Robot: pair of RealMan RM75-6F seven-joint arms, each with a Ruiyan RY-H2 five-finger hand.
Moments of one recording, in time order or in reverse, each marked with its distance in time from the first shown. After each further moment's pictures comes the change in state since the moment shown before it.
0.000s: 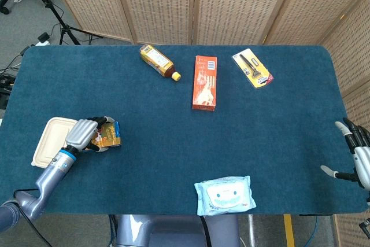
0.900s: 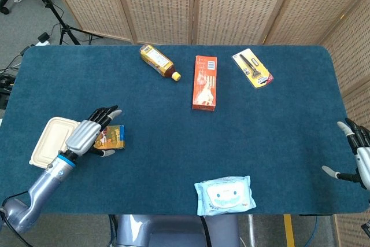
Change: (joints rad) left arm 0.023 0.237 -0.035 -0.450 0.057 0.106 0.077; right arm -0.014 0.019 0.010 -0.017 -0.010 0.001 0.013
